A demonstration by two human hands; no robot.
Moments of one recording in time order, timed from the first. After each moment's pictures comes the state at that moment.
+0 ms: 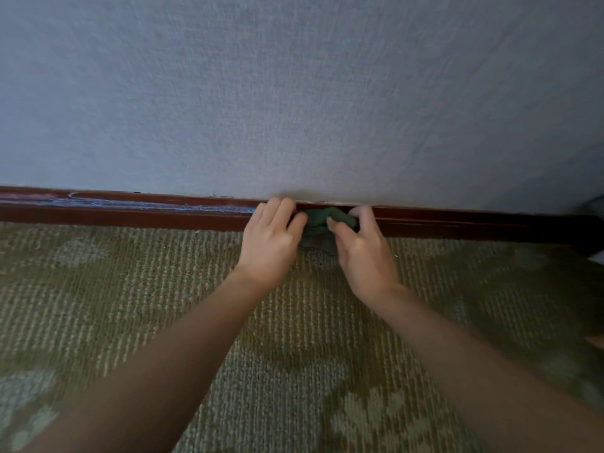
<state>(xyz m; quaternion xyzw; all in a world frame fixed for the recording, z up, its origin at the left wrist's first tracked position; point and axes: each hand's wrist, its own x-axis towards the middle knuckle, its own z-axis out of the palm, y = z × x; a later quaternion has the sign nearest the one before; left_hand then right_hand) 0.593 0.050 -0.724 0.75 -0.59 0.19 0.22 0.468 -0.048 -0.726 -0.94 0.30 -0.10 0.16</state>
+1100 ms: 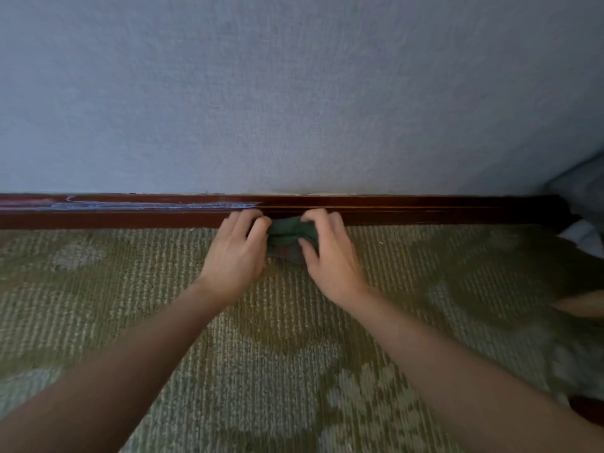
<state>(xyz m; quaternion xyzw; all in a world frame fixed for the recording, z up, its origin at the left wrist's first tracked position) 0.598 0.094 -0.724 0.76 -0.59 0.09 0.25 0.471 -0.004 -0.706 -0.89 0.31 -0.16 0.28</state>
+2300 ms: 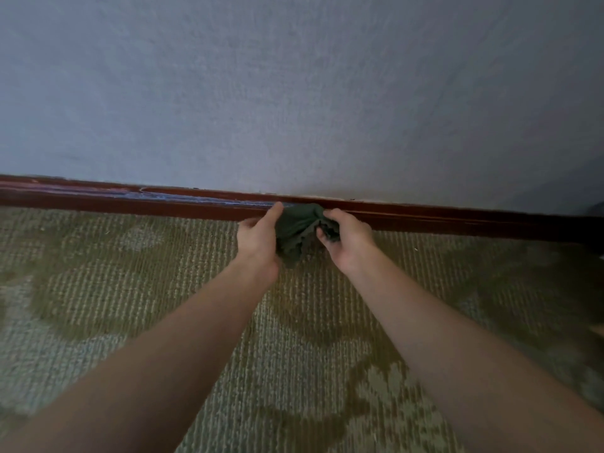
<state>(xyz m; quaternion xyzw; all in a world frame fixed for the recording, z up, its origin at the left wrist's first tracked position) 0.609 0.087 -0.674 0.59 0.22 -0.40 0.66 0.539 -0.003 -0.678 -0.23 0.56 -0.17 0.78</state>
